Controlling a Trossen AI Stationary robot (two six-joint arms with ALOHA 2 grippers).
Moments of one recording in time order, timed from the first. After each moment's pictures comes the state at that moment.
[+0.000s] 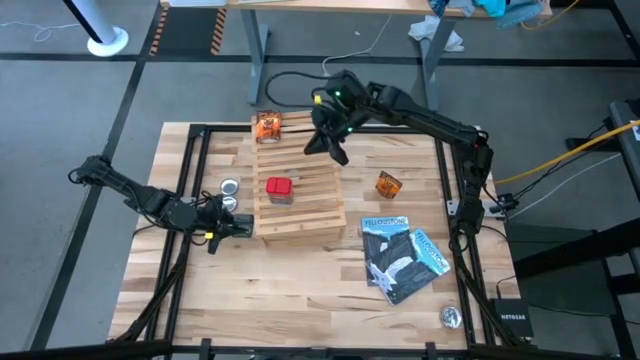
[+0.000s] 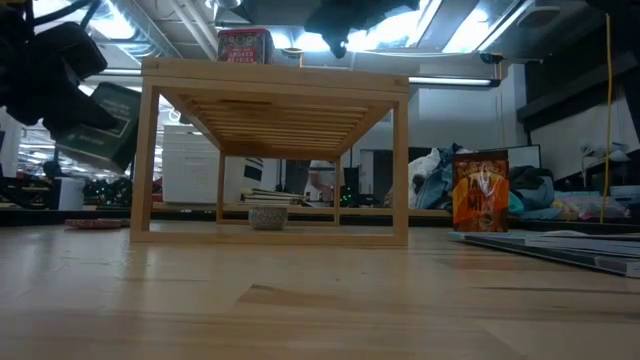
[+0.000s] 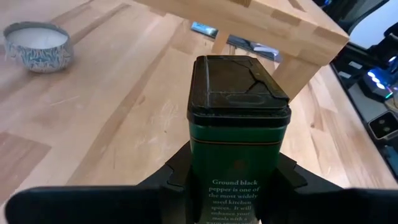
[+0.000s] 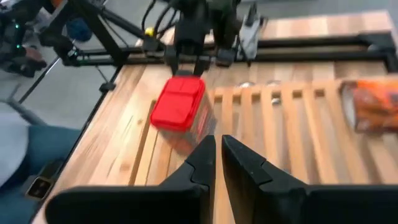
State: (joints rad) left arm -0.46 0.26 0.12 -0.30 -0.43 -0.55; right arm -0.41 1.90 2.02 -0.85 -0.70 -0.24
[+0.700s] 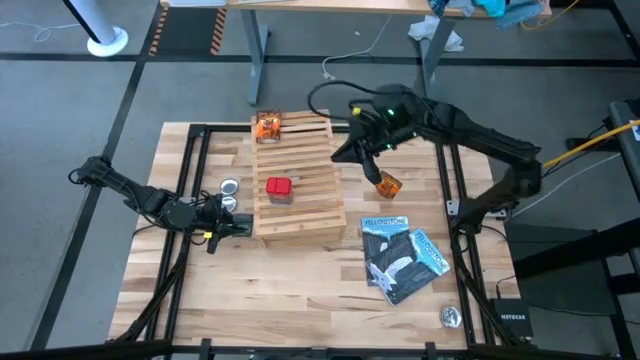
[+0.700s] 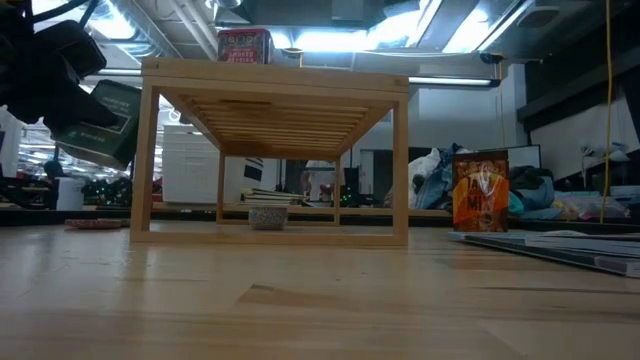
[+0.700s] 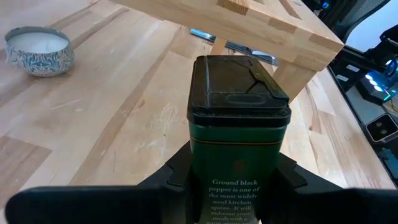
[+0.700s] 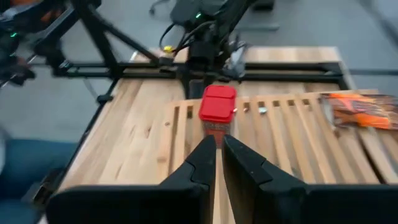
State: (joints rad) left arm -0.46 0.24 0.12 -0.31 -0.44 -0.54; right arm -0.28 1.50 1.72 -0.74 -0.44 -0.13
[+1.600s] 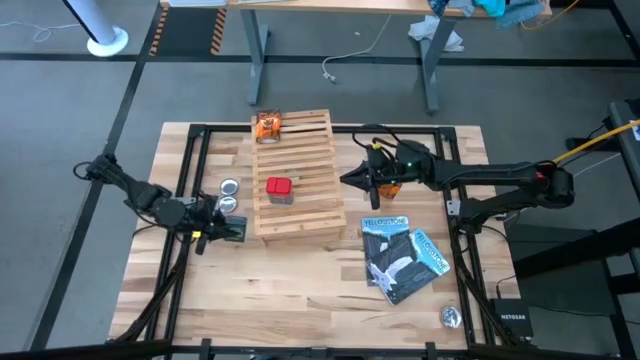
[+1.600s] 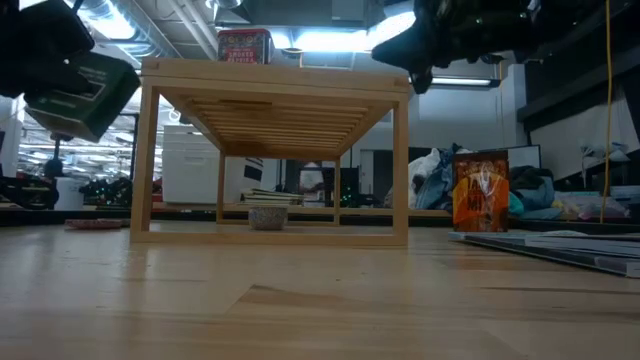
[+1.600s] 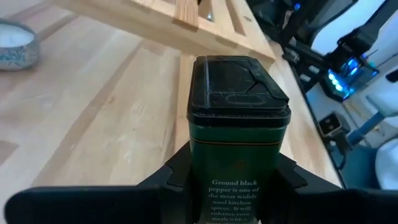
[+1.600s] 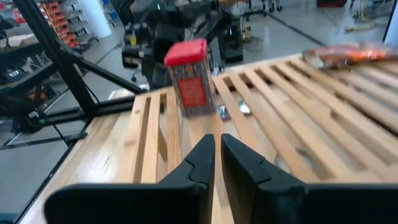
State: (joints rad) left arm -0.54 0.16 0.21 -0.46 -0.41 -0.62; right arm -0.27 1.21 0.71 0.31 -0.32 0.15
